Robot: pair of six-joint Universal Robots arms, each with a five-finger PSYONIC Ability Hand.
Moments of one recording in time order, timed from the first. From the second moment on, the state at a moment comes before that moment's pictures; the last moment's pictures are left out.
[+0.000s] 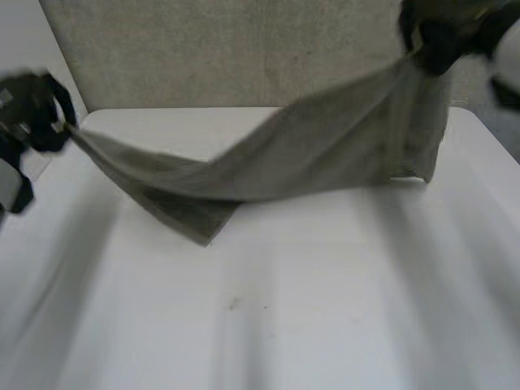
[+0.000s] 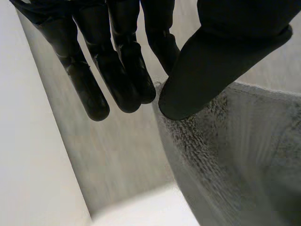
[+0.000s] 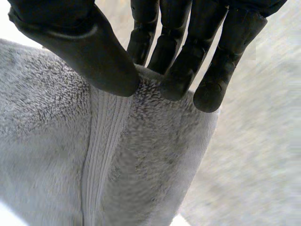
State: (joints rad) left arm 4.65 -1.54 -1.78 3.48 -1.42 3.13; right arm 1.82 -1.23 0.78 0.46 1.27 2.78; left_hand 1.19 1.22 1.22 1.22 1.02; right_hand 1.34 1.33 1.33 1.34 1.17
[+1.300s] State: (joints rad) left arm 4.51 -2.07 -0.95 3.14 -1.52 2.94; right arm 1.85 -1.01 0.79 0.33 1.40 2.67; left_hand 1.19 1.22 1.22 1.22 1.03; right_hand 1.34 1.33 1.33 1.34 1.17
